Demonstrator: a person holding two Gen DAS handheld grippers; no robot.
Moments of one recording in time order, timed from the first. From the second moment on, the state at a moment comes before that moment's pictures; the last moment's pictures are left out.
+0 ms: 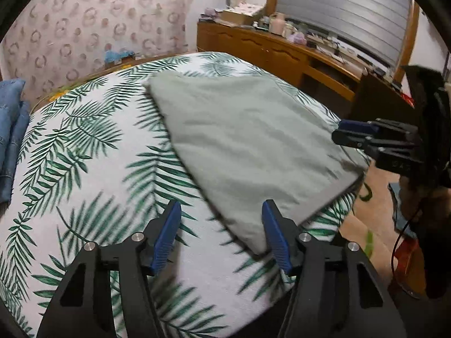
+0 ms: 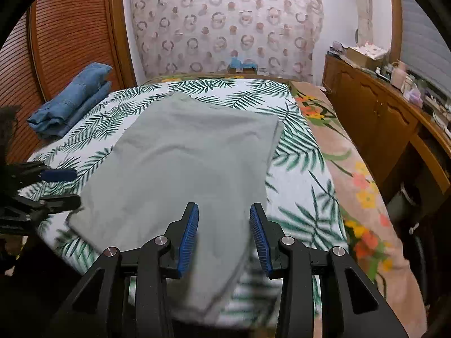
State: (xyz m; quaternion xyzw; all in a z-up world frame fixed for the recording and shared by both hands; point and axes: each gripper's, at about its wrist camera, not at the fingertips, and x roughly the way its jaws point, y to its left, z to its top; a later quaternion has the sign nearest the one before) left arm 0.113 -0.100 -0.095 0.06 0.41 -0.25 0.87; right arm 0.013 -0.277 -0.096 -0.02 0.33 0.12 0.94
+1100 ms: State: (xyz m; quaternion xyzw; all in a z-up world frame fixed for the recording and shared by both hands) left arm 0.101 -0.097 -0.096 0.05 0.42 -0.26 0.87; right arm -0.015 -0.286 -0.095 0.03 0.32 0.18 0.93
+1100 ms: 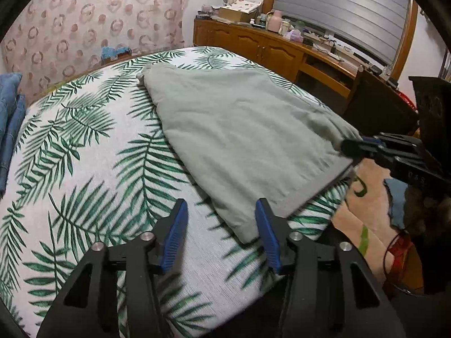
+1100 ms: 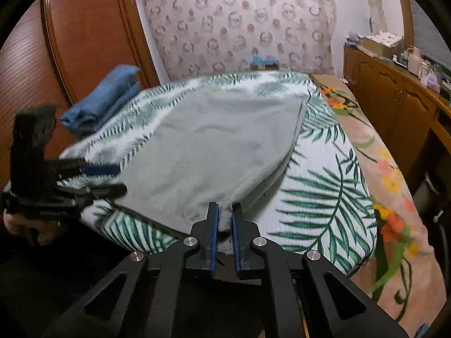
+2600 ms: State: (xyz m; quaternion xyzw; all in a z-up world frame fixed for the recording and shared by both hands) left arm 0.098 -0.038 0.102 0.05 0.19 -0.22 0.96; right arm 0.009 -0.220 0.075 -0.05 0.13 0.25 0.96
